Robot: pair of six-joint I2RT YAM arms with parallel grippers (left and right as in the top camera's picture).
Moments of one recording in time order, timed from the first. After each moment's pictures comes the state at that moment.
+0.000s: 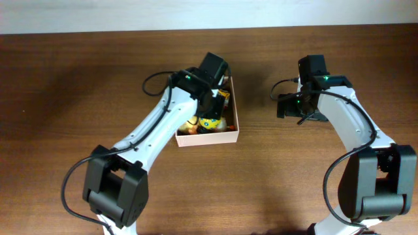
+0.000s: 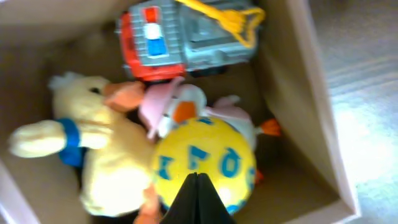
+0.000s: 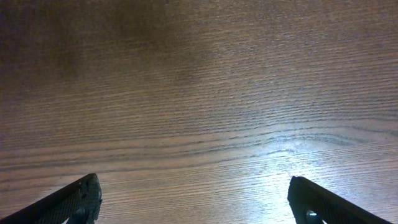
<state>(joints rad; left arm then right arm) -0.56 1.94 1.67 -0.98 -0.01 -0.25 0.03 1.81 1.33 -0.87 0.06 0.17</state>
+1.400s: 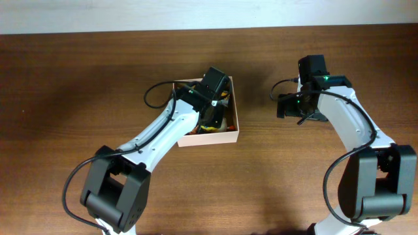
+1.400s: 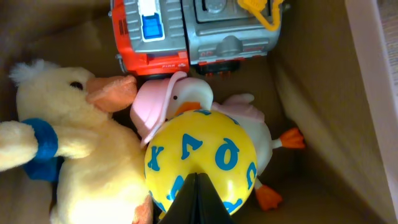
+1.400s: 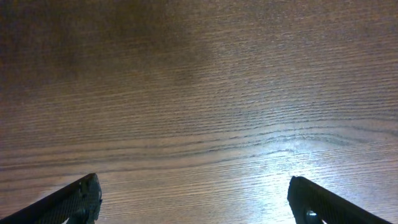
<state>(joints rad) -0.58 1.91 1.48 -0.80 -0.06 -0.29 0.03 1.81 1.33 -0.87 0.06 0.17</state>
